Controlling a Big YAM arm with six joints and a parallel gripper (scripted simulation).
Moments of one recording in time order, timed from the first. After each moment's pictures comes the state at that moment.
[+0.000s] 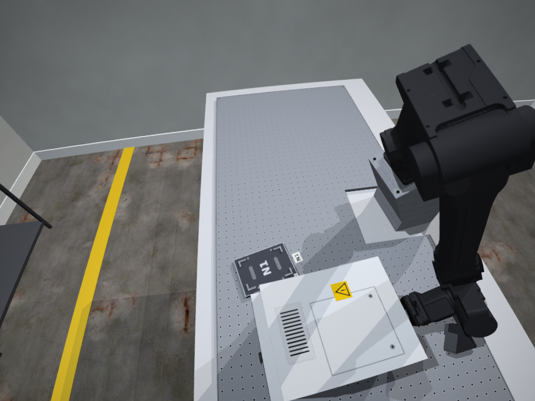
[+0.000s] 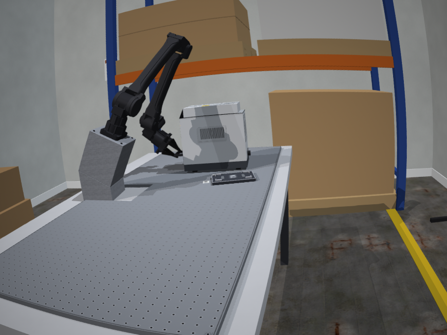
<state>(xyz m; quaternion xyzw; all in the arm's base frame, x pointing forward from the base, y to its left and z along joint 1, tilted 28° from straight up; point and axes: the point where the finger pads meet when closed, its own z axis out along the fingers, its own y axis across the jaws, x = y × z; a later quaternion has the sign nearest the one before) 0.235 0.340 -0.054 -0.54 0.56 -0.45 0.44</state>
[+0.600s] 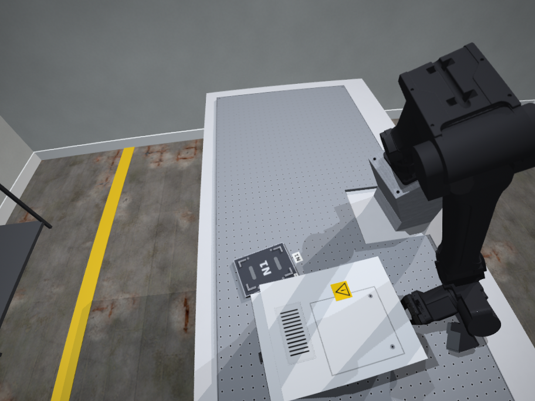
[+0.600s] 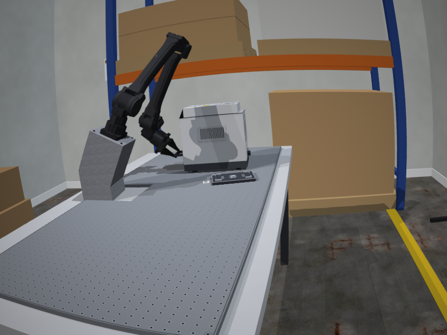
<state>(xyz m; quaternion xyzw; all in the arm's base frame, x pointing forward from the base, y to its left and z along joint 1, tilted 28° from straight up) 0.229 0.340 -0.056 -0.55 0.55 -0.45 0.44</state>
